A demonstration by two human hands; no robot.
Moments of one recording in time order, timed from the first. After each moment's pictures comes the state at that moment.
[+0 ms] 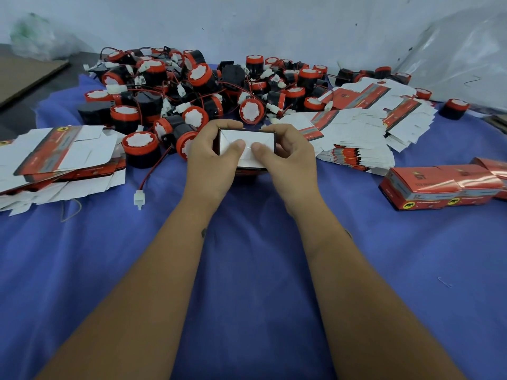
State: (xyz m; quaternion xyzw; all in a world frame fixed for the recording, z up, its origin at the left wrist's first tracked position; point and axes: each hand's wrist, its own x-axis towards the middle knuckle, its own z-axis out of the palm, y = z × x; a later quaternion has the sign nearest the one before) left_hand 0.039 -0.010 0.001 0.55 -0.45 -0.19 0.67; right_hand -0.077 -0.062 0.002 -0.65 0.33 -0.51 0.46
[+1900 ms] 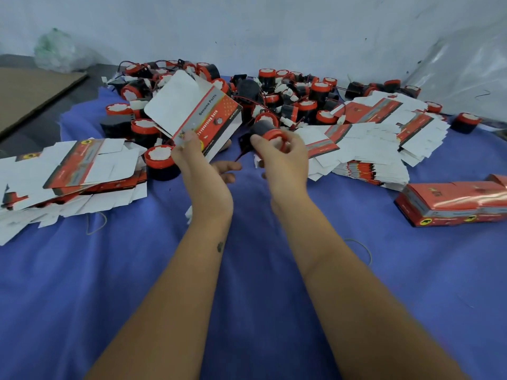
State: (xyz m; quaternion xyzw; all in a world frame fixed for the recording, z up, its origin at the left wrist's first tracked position) left_hand 0.041 -0.003 0.009 0.45 -0.19 -0.25 0.84; right_hand -0.025 -0.060 0.021 -0.52 0.44 -0.52 0.51
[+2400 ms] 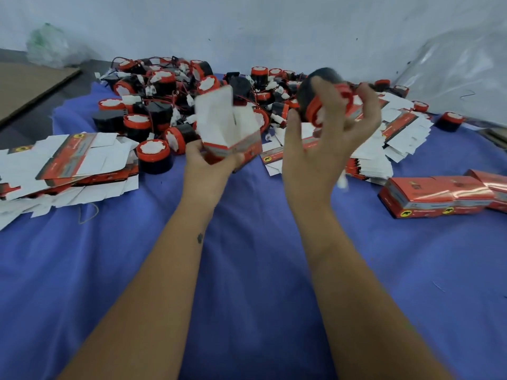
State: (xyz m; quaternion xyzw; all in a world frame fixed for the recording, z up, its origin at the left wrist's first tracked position) left_hand 0.058 -0.009 -0.004 0.61 -0.32 -0.25 0.68; right_hand -0.073 -0.046 0.044 -0.61 0.33 -0.72 0.04
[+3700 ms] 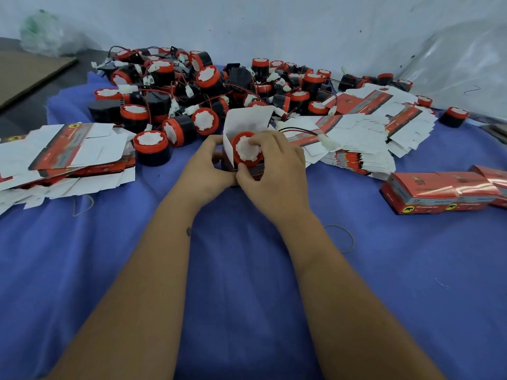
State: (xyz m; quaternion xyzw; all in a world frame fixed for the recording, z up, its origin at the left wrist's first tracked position) left_hand 0.077 -0.001 -0.012 0.63 -0.49 -0.30 0.51; right_hand -0.064 -0.037 0.003 -0.83 0.35 -0.44 0.08
